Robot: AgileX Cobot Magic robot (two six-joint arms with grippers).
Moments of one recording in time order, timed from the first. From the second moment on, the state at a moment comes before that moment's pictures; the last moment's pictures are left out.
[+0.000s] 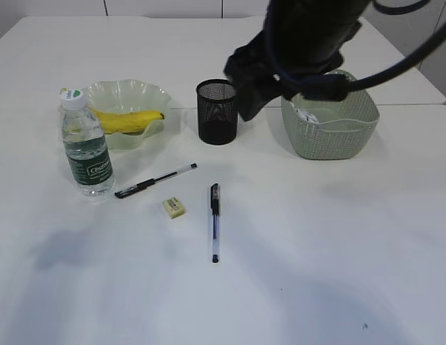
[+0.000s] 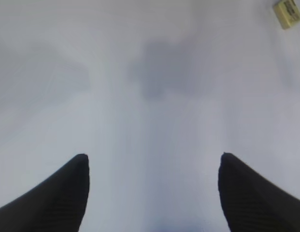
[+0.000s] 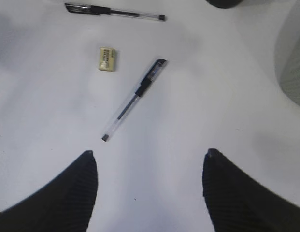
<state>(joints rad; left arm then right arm) -0.04 1.23 -0.83 -0.20 0.90 -0.03 0.56 1.73 -1.68 -0.02 1.17 -0.05</state>
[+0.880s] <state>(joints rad) 0.05 1.23 -0.83 -0.20 0.90 -0.03 0.70 2.33 -2.21 -0.02 1.23 0.08</state>
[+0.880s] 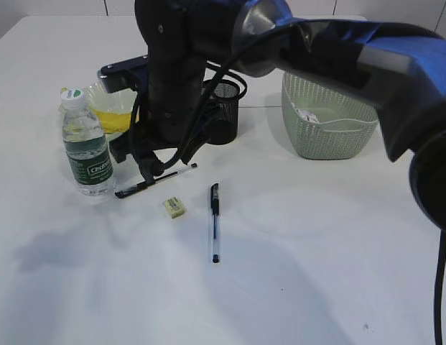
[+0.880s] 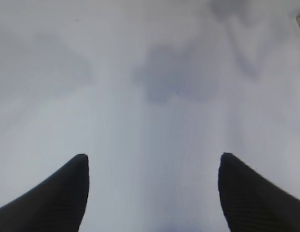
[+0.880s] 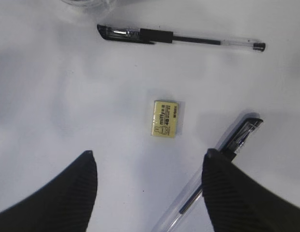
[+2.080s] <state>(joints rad) 0.05 1.23 -0.83 -0.20 0.90 -0.03 0.70 2.48 -2.22 -0.06 1.23 0.15</state>
